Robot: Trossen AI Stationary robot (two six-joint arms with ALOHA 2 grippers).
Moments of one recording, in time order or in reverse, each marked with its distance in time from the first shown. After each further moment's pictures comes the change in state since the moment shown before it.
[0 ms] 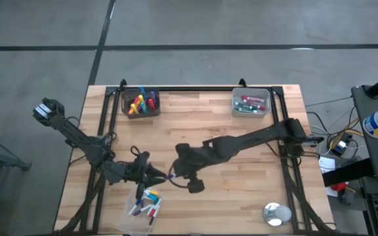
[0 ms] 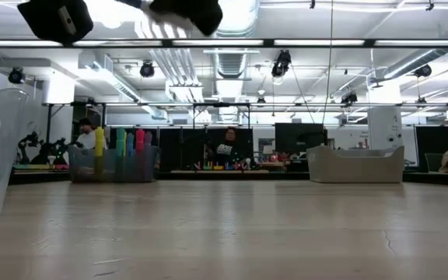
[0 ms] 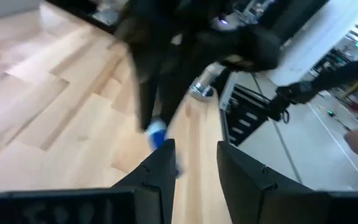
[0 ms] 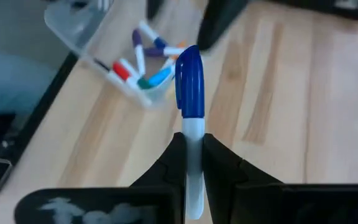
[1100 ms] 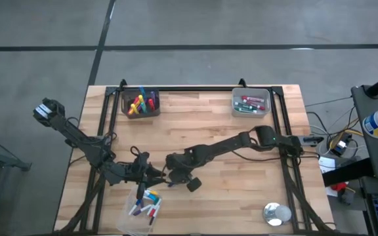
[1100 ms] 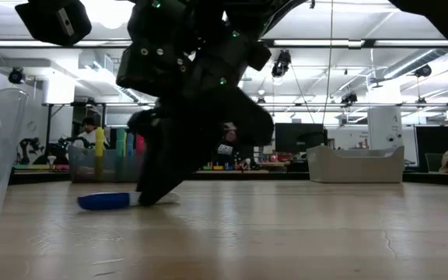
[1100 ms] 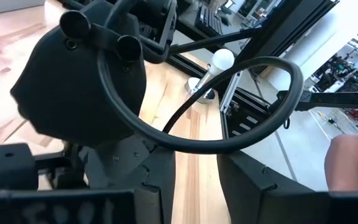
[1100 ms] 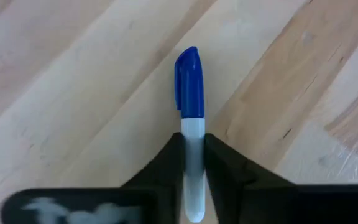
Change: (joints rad) left arm -0.002 0.010 0.000 0.009 -0.023 -0.035; right arm -0.083 0.384 0.021 0.046 -0.140 -0.449
